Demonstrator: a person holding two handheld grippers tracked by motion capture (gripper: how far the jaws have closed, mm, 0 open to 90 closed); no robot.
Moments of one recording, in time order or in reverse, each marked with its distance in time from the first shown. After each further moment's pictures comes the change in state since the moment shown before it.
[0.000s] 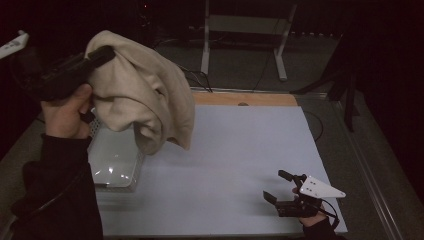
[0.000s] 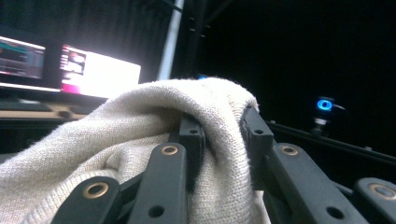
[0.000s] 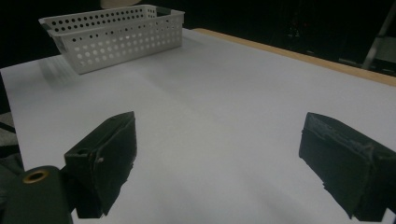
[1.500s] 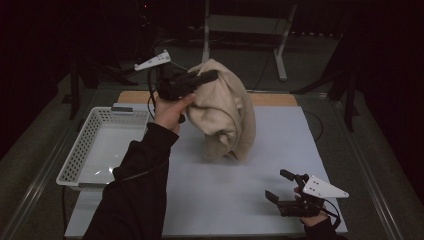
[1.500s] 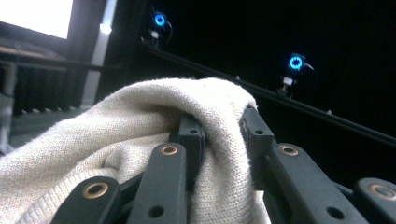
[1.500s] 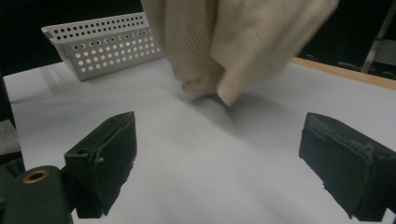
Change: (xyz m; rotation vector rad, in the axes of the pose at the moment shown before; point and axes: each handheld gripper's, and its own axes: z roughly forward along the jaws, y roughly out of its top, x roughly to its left) left arm 0.007 -0.125 0.172 0.193 -0.181 -0.144; right arm -0.003 0.000 -0.004 -0.022 0.001 0.013
